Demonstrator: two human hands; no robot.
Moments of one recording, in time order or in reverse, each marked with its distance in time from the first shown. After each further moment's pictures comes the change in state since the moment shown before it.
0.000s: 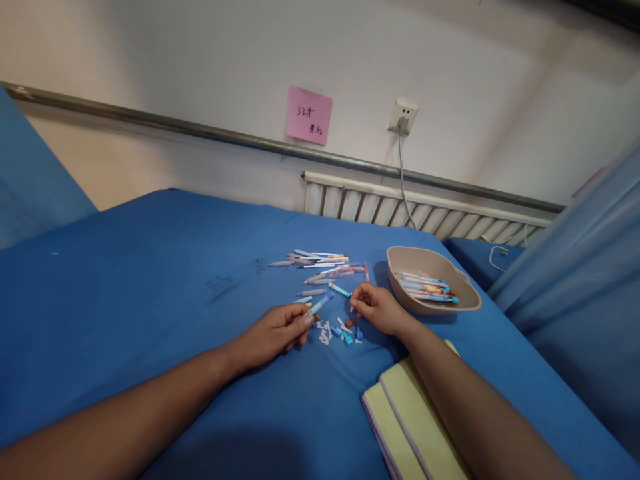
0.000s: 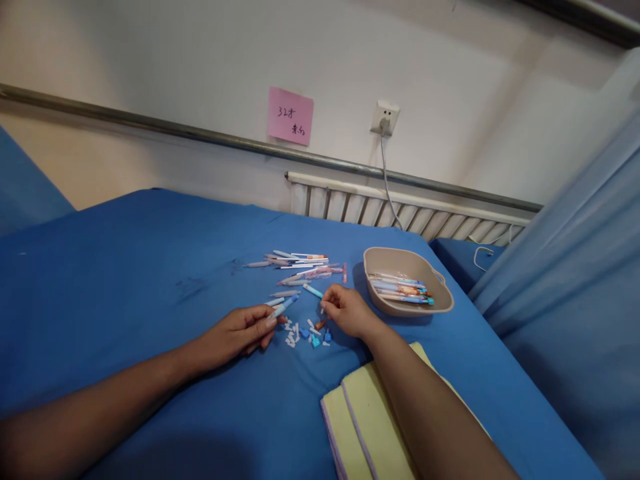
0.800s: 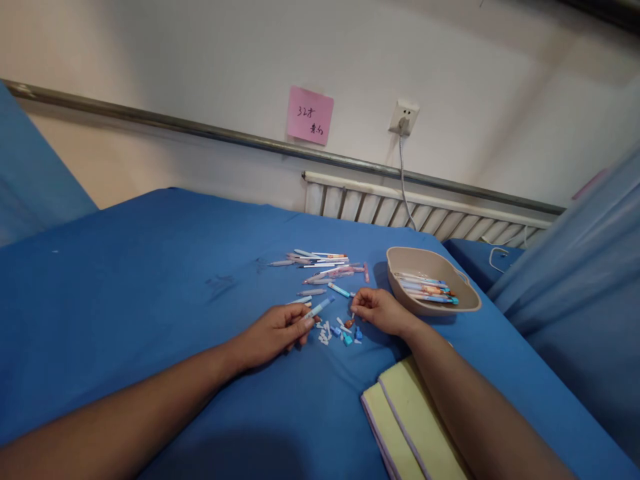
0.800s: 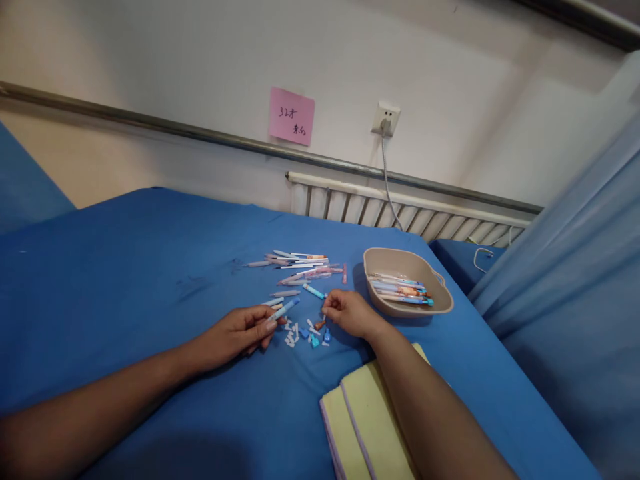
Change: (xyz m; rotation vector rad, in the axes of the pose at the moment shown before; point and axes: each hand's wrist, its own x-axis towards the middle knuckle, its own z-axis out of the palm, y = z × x) left_hand 0.000 -0.001 0.002 0.023 0.006 -0.013; right_hand -0.001 0.003 -0.009 -0.071 -0.106 0.057
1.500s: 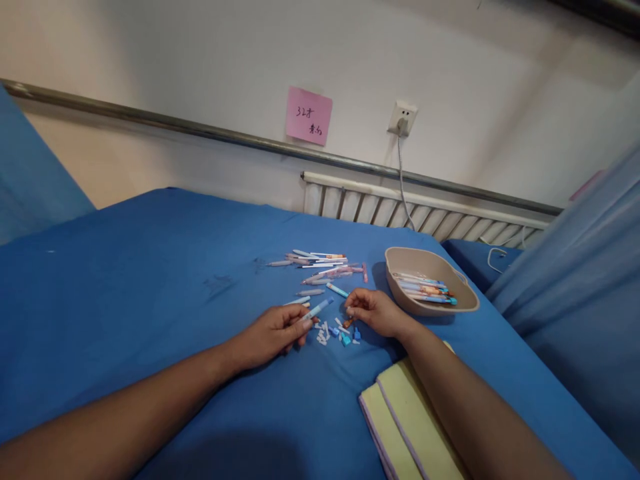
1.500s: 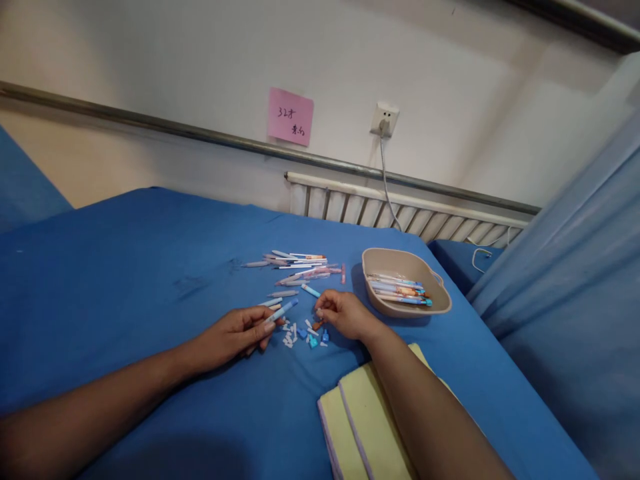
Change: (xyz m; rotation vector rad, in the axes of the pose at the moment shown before) left_hand 0.001 0.001 -0.001 0.018 -0.009 -0.005; right_hand 0.000 -0.003 0.008 0.283 -0.076 -0.070
